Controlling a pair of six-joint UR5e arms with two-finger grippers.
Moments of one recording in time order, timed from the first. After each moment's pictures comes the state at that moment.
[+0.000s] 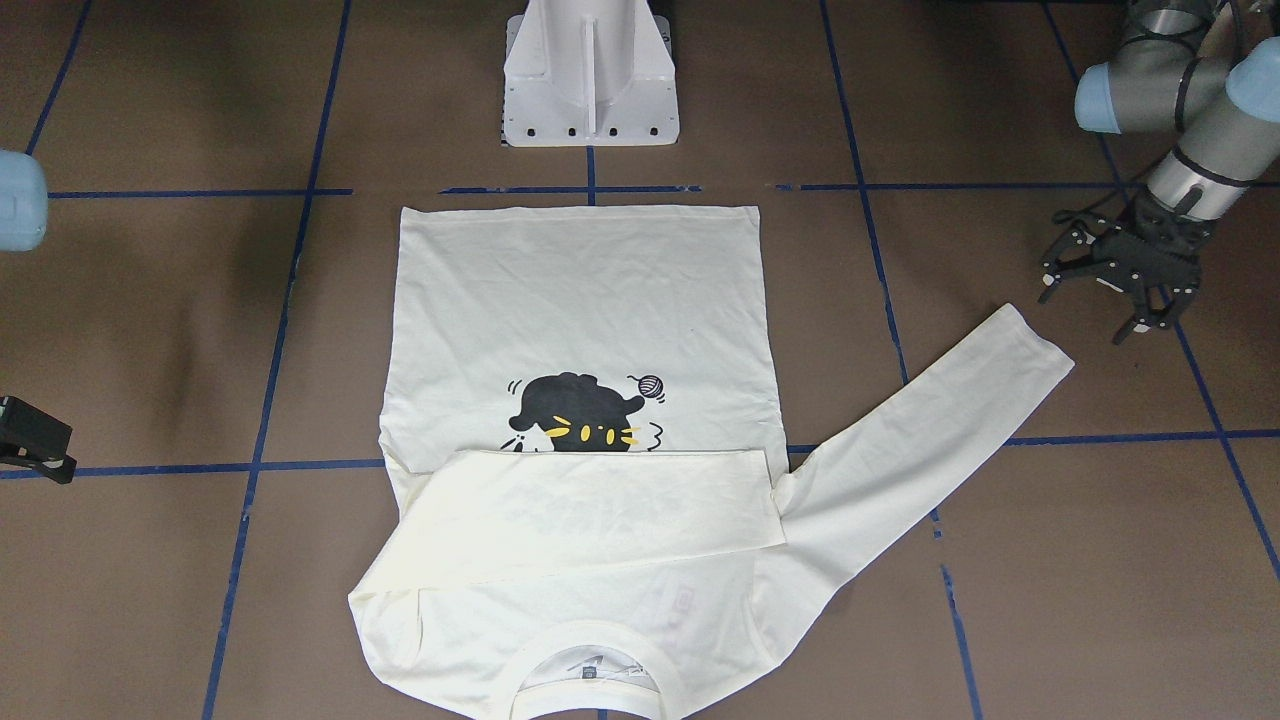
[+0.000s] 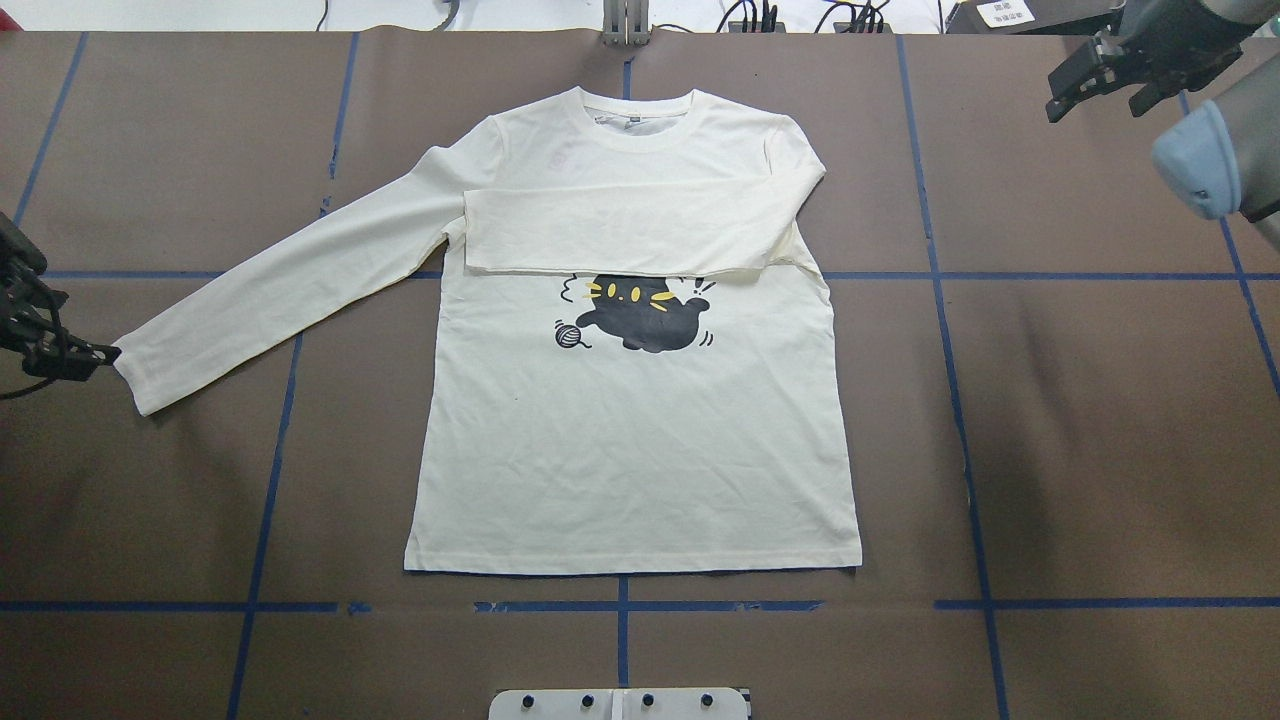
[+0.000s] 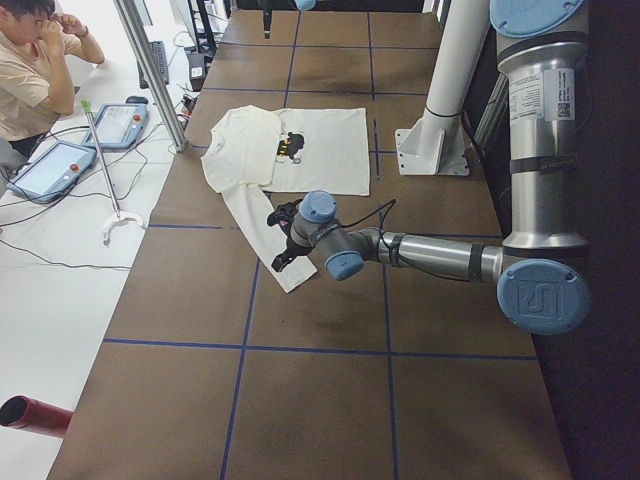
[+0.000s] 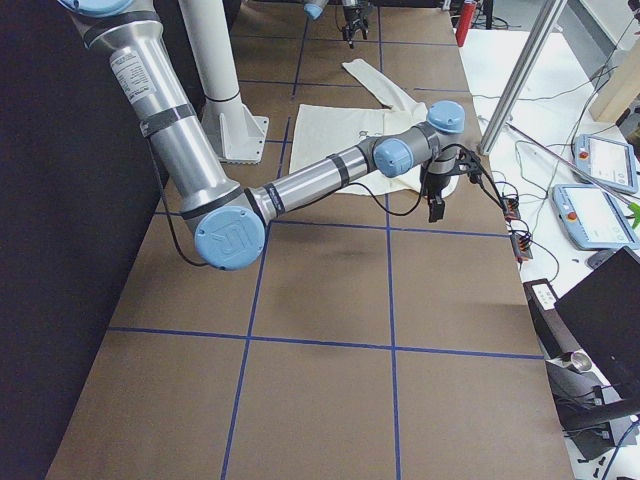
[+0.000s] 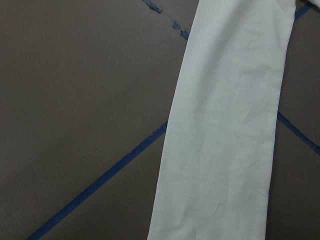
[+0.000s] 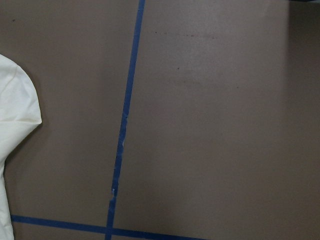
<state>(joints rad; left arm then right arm) -0.95 -1.45 -1.70 -2.42 -2.04 -0.20 1.24 -1.14 1.57 -1.51 2.25 0.47</state>
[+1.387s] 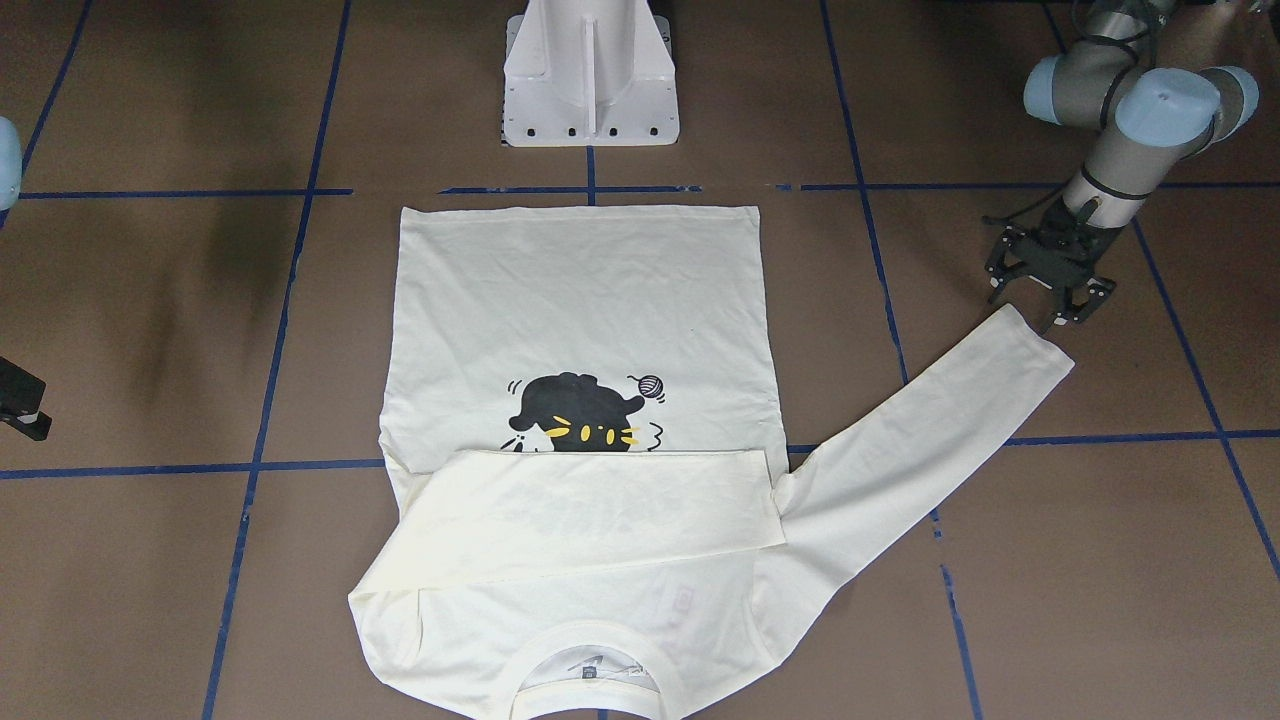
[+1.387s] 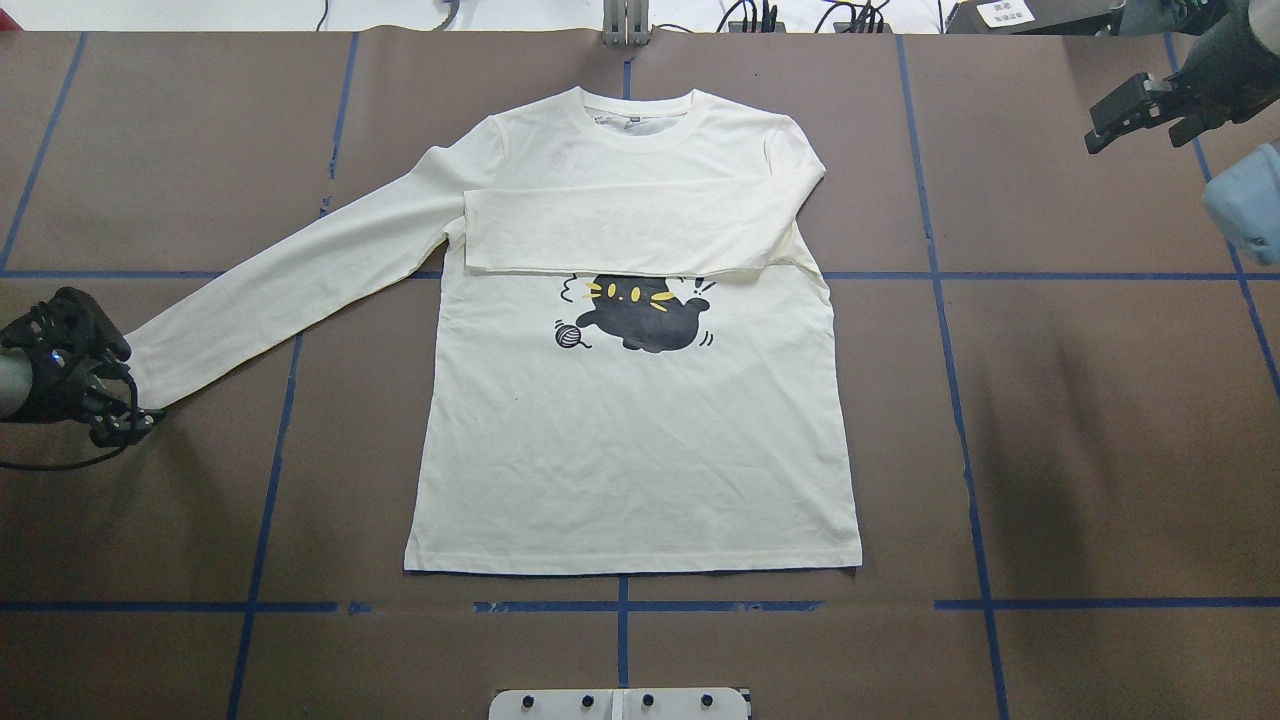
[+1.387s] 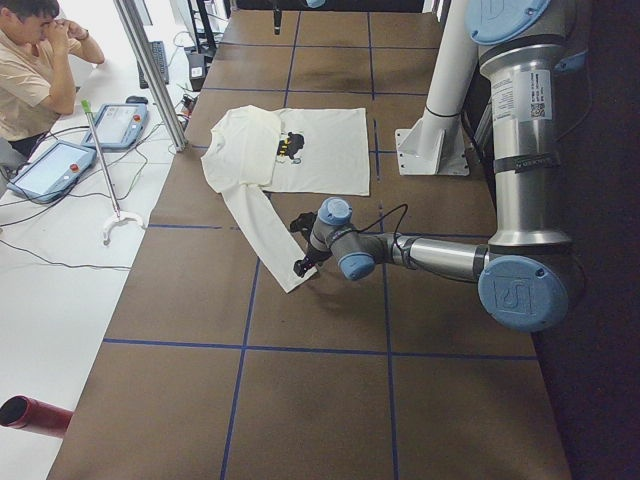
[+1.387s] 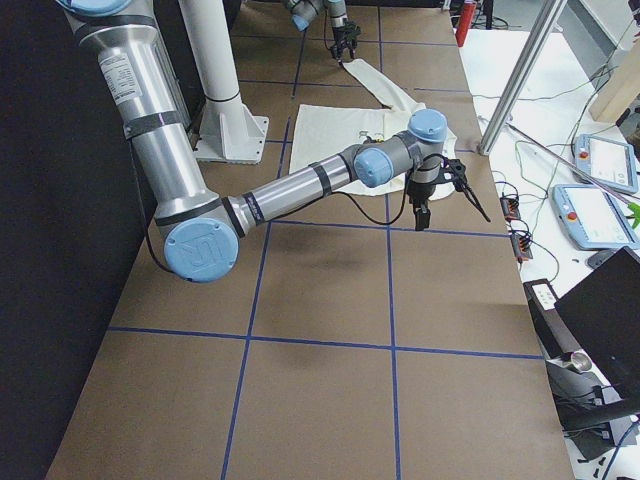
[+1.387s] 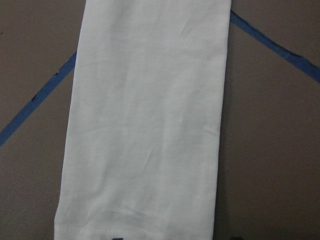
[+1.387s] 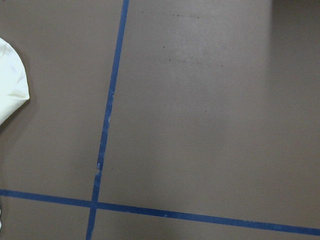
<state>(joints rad) -0.78 -1.44 -1.68 -2.42 -1.90 -0.19 1.24 -1.23 1.66 -1.51 2.25 0.46</state>
